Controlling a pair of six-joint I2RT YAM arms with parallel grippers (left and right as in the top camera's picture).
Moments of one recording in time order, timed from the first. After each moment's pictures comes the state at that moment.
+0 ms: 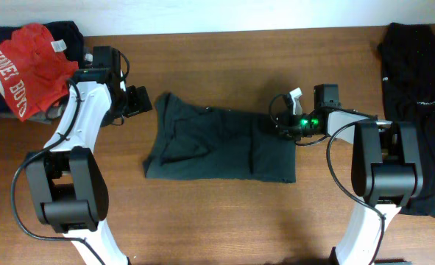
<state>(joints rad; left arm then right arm) 0.01 2.02 1.62 -0.92 0.00 -0.30 -0.04 2.12 1.15 -0.23 -1.00 0.22</state>
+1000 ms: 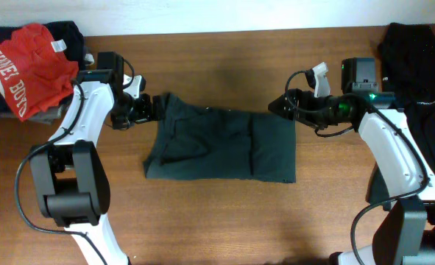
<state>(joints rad) 0.01 2.08 1.62 -0.98 0.30 -0.05 -0.04 1.64 1.27 -0.76 -0.78 0.18</state>
